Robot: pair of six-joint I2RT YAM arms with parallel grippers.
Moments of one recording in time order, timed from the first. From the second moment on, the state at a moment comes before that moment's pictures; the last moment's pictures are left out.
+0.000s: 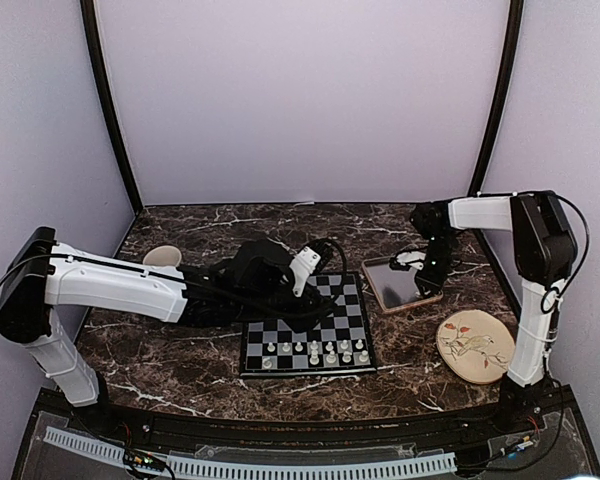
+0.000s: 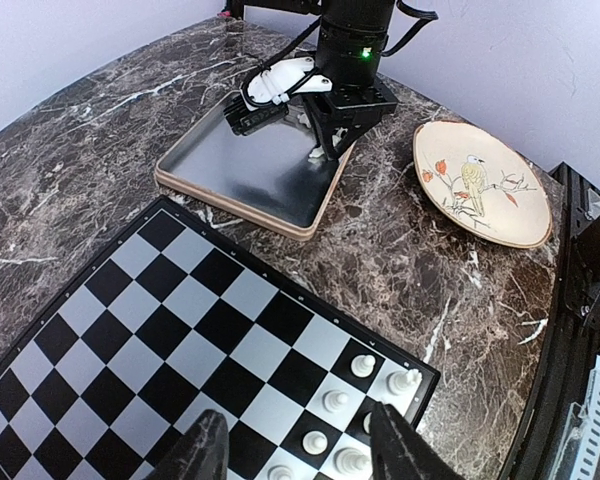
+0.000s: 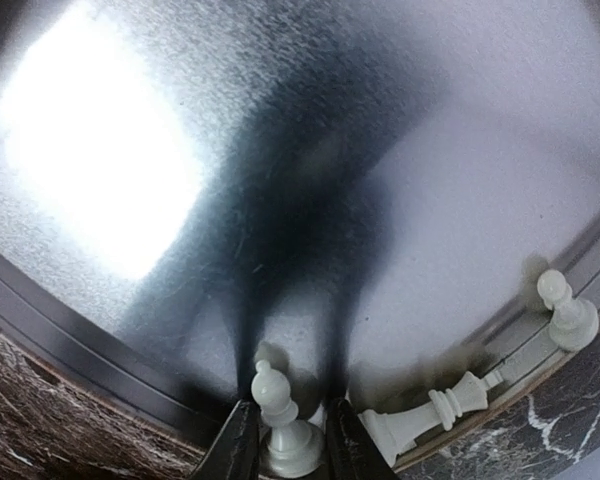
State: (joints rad) left arm -1.11 1.66 1.07 0.04 -0.10 -0.21; right arm 0.29 2.00 1.42 -0.99 0.02 -0.69
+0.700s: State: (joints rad) left arm -1.11 1.67 1.07 0.06 -0.10 -0.23; right arm 0.29 1.93 1.40 -0.91 -0.16 -0.67
